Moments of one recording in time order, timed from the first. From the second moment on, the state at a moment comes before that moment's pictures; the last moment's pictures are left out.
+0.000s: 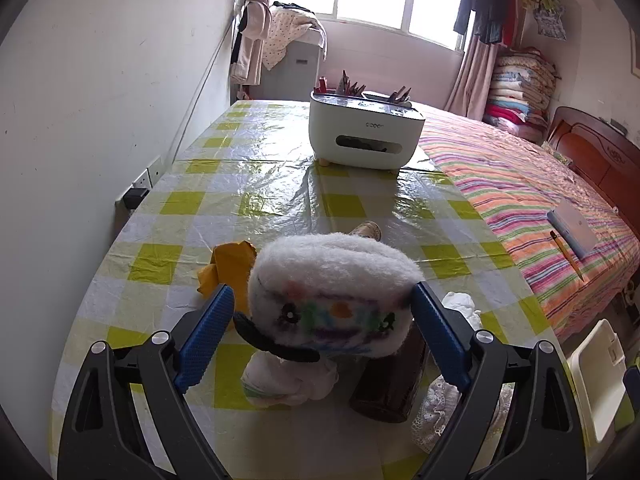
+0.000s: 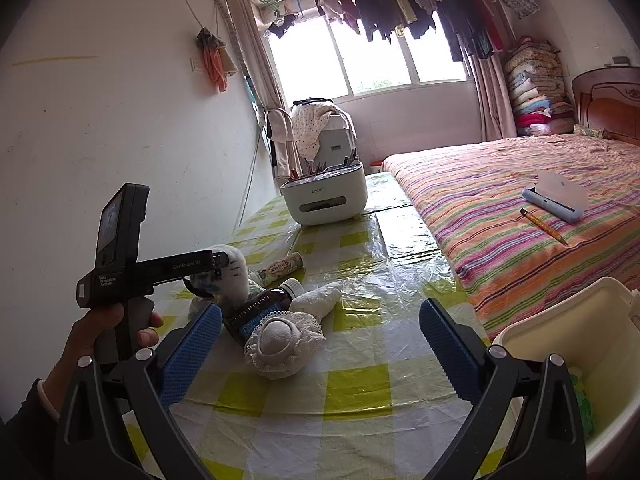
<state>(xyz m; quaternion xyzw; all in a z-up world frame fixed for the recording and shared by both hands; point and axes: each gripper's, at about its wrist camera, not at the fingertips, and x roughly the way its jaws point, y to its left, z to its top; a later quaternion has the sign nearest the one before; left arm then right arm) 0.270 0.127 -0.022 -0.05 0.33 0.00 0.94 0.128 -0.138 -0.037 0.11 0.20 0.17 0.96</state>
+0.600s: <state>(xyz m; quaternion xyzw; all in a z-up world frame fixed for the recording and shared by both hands) 0.295 0.127 -0.030 -0.08 0.34 -0.03 0.94 0.196 -0.065 -0.067 0.03 0.32 0.25 0.91</state>
